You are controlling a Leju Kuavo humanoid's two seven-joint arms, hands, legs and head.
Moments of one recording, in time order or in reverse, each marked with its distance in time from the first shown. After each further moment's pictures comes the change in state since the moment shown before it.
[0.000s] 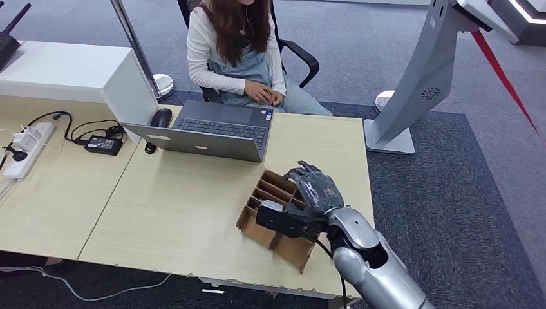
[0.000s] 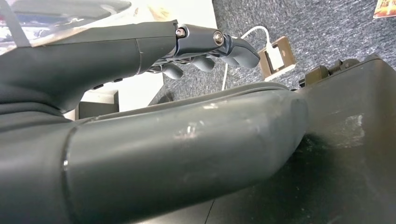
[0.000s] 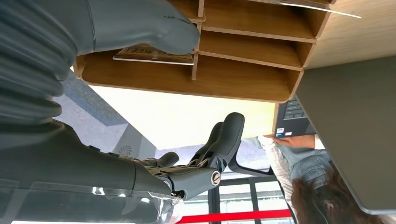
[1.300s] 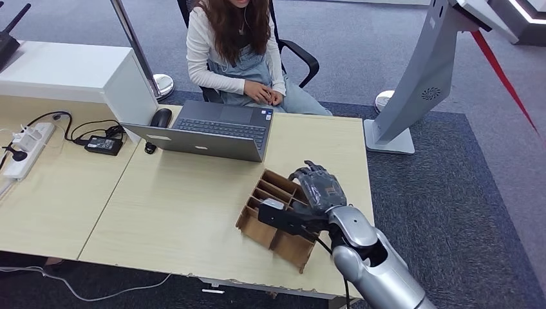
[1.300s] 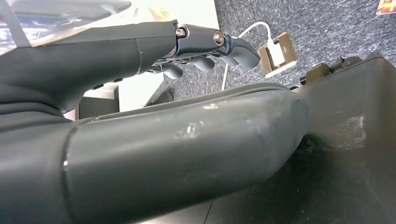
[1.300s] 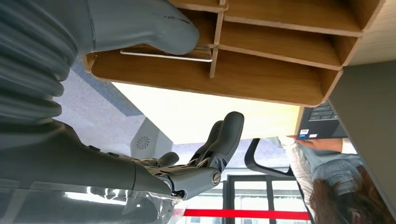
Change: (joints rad) left arm 0.002 0.000 0.023 0.000 -0.002 -0.003 0.006; right arm -0.011 0.002 -0.003 0.026 0.071 0.024 0.052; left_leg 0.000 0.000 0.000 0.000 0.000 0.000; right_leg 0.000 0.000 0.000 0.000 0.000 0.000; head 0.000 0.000
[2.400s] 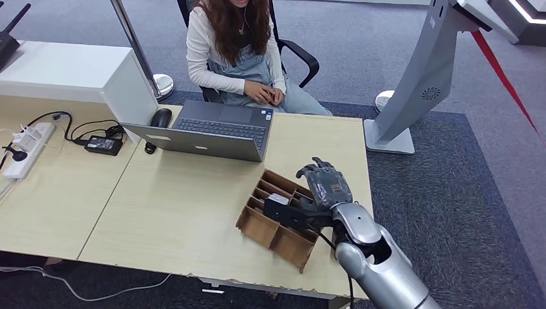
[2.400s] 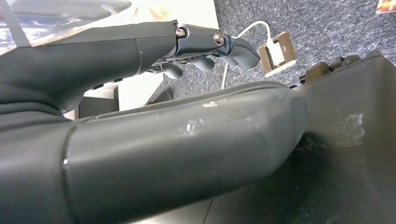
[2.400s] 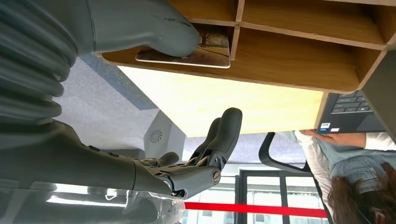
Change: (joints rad) left arm 0.000 0.000 0.002 0.000 -0.005 -0.006 -0.002; right arm -0.006 -0.006 -0.023 0.000 0.039 0.016 0.025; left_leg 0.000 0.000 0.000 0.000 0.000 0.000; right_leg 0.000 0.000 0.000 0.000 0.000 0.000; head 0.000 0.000
